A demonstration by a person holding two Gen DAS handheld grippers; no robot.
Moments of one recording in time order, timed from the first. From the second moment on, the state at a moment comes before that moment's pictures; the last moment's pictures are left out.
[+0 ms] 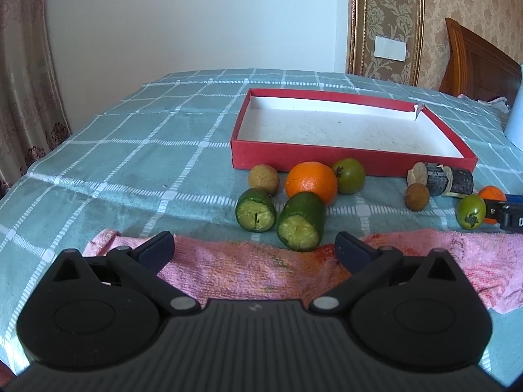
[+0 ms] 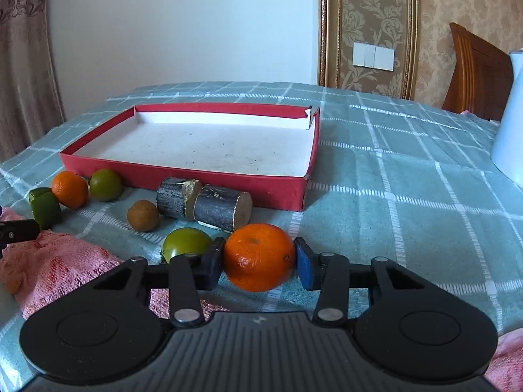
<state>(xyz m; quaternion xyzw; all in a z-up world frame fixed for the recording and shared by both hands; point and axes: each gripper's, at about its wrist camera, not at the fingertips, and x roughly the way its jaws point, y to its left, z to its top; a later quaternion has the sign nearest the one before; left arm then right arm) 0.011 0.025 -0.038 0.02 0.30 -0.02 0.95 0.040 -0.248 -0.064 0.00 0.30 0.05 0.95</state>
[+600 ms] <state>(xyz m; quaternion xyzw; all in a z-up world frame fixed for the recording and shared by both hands) 0.018 0.005 -0.038 0.03 0.30 -0.11 0.95 0.035 -0.275 -0.063 0.08 0.28 0.05 0.96</state>
